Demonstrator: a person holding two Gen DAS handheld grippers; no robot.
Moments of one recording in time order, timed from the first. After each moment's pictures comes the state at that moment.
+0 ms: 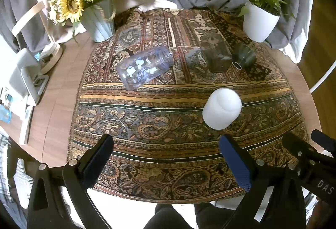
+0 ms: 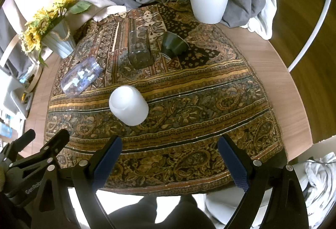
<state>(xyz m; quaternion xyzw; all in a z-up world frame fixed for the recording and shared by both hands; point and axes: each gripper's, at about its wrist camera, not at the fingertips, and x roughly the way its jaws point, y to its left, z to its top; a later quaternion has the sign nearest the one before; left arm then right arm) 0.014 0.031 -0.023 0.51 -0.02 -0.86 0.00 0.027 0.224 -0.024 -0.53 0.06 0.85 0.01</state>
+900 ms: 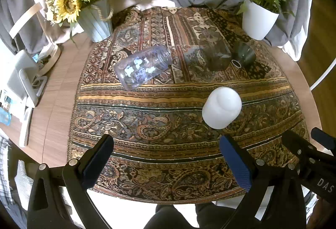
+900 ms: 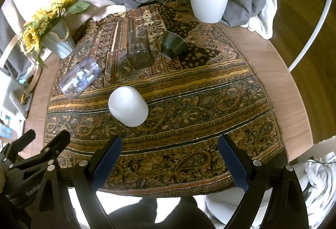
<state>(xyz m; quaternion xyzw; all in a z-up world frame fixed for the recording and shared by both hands) 0.011 0.031 -0.026 0.51 -0.03 -0.86 0.00 0.024 0.224 -0.027 -0.53 0.06 0.85 0.01</state>
